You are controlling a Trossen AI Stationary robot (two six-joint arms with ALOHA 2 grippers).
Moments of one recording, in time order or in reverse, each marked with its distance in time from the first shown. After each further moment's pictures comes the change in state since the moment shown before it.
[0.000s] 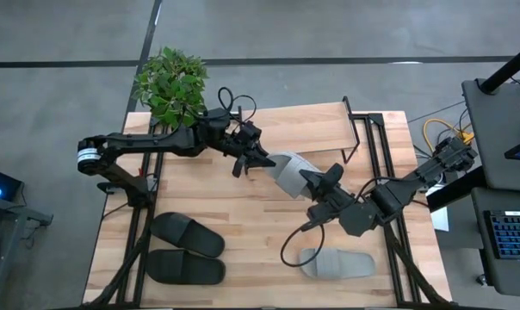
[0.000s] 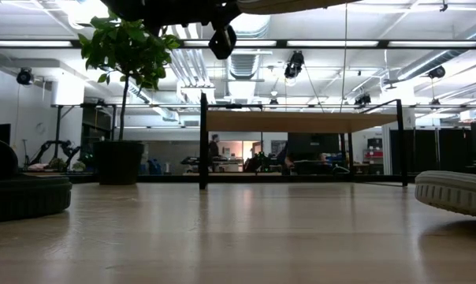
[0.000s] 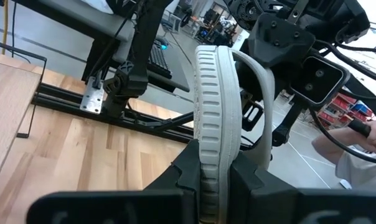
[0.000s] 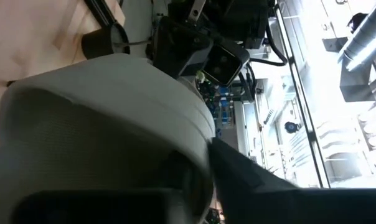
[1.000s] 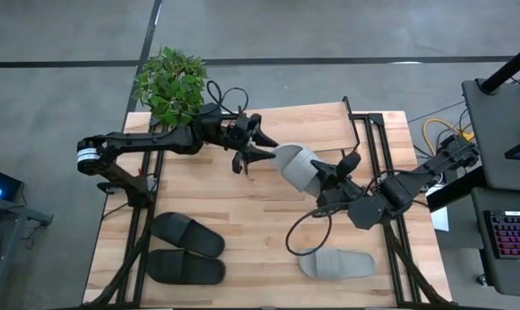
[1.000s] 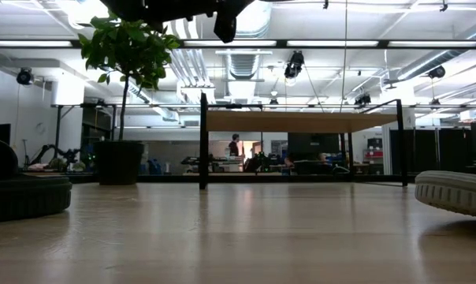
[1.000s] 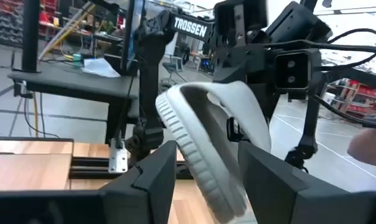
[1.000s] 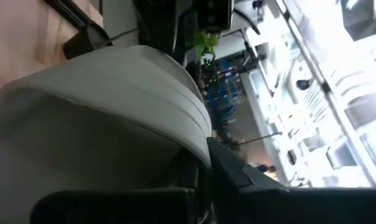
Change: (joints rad) left arm 0.029 -0.009 0.004 0.159 -0.034 0.187; right arm 0.000 -0.081 -0.002 -0.128 0.071 0.329
